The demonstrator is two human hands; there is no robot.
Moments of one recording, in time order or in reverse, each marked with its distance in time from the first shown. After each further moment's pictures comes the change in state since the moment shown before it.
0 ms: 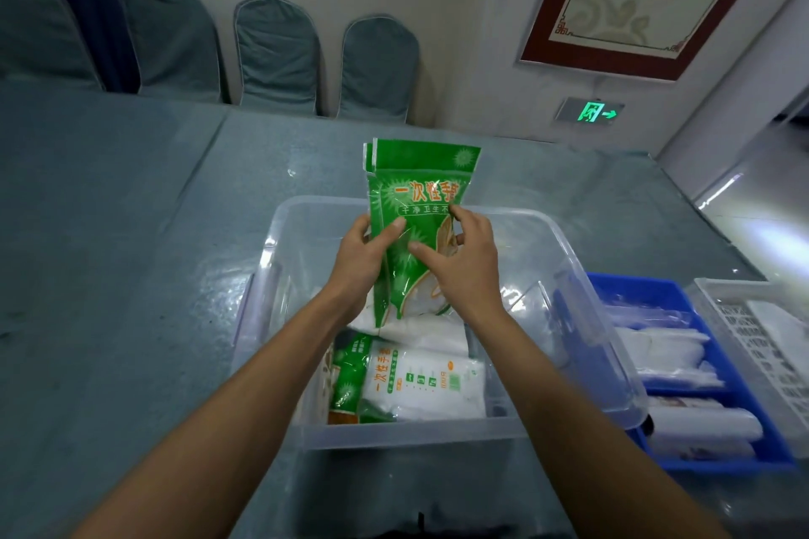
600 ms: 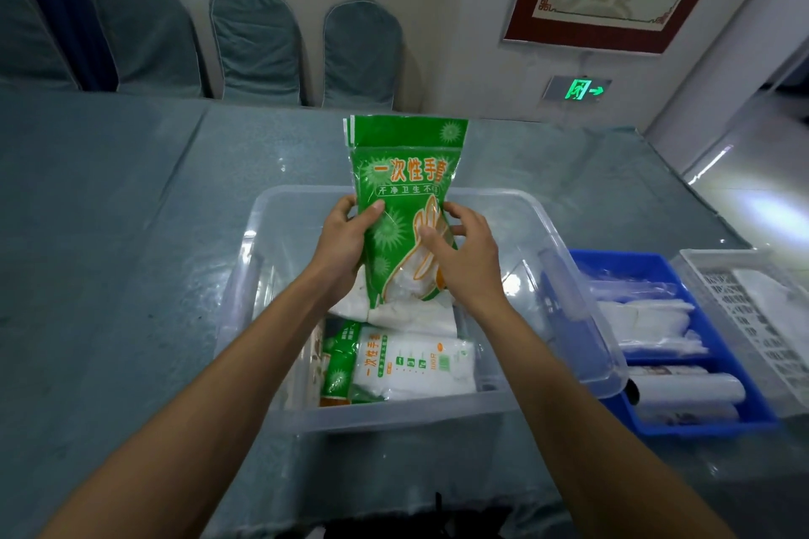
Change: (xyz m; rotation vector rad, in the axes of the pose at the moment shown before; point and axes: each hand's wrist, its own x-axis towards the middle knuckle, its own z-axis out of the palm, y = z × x) left_hand 0.001 0.011 0.010 -0.130 -0.001 -0.075; right_hand -0.011 0.015 -0.020 0.139 0.008 0.077
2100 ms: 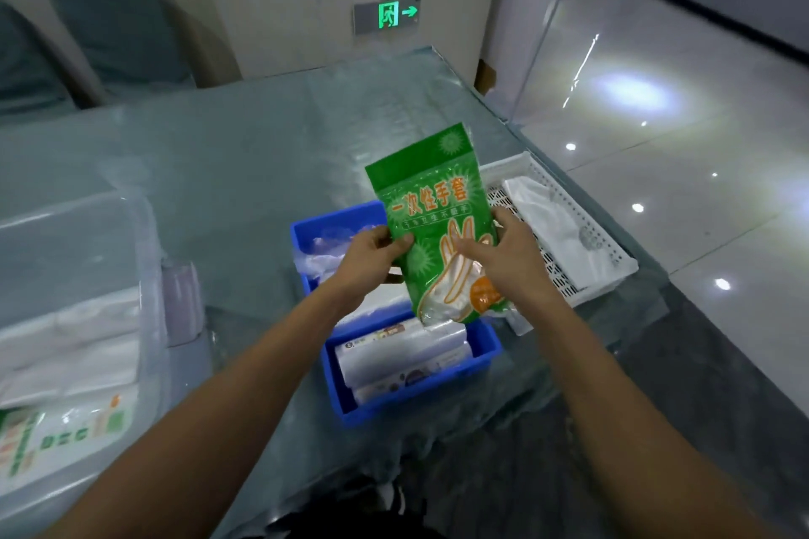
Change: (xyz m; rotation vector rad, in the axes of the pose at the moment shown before) left_hand -0.005 -0.266 0.475 0.520 -0.464 -0.208; right_hand 0.002 0.275 -0.489 0.082 0.125 0.379
